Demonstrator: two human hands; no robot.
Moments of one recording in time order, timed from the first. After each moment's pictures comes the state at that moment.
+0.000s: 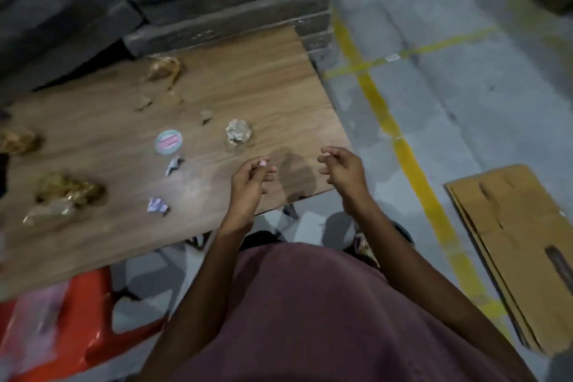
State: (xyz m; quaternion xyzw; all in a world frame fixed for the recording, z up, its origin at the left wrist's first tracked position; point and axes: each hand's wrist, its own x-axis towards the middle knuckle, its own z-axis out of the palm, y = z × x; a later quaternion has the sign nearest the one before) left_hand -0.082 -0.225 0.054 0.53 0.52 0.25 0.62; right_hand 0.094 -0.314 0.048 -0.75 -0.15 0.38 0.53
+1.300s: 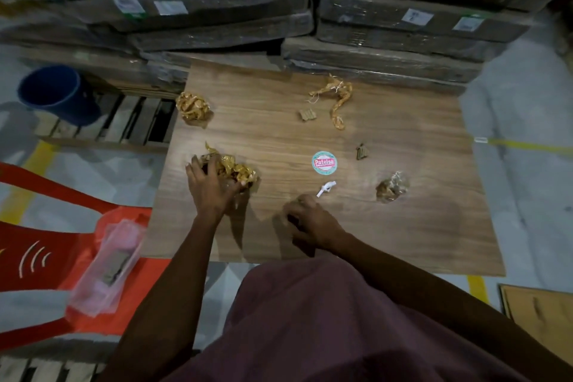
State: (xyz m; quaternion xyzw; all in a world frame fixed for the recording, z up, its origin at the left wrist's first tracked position) left_hand -0.498 0.016 -0.022 0.64 0.71 0.17 0.23; right_hand -0.232 -0.088 -0.027 -0.61 -0.71 0.34 0.02
